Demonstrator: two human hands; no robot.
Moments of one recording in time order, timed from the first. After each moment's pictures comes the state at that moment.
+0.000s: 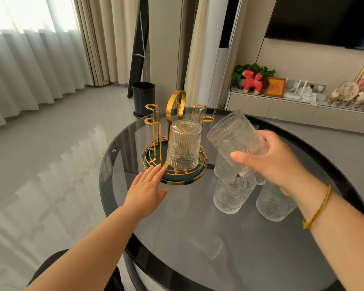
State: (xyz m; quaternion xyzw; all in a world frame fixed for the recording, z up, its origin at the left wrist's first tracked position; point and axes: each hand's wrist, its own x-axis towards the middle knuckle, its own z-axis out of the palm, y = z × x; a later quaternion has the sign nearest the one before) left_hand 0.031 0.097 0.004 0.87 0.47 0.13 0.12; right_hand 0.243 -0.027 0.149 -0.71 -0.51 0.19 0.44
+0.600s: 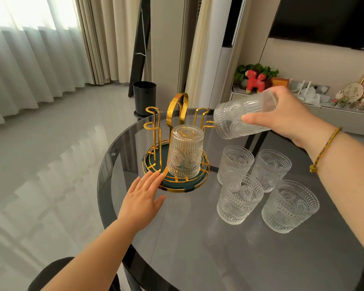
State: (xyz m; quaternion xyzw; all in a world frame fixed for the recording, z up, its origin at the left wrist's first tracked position) left_hand 0.026 0.104 -0.010 0.87 0.46 0.18 0.08; right_hand 0.276 0.040 0.205 -0.73 -0.55 0.07 0.39
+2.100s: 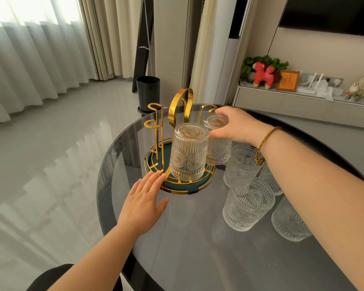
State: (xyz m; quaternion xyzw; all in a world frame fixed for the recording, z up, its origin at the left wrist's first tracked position) left_hand 0.028 0.109 -0.014 0.86 0.47 0.20 0.10; right_hand 0.254 0.120 0.156 -0.73 -0.65 0.13 0.20
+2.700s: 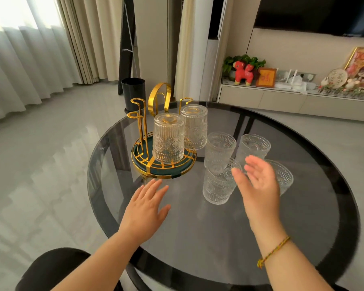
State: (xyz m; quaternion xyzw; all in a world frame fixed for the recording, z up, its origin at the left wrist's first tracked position) left_hand 0.040 0.043 -0.015 0.89 0.42 0.14 0.09; right_hand 0.230 -0.054 0.066 -0.60 -0.38 0.14 0.69
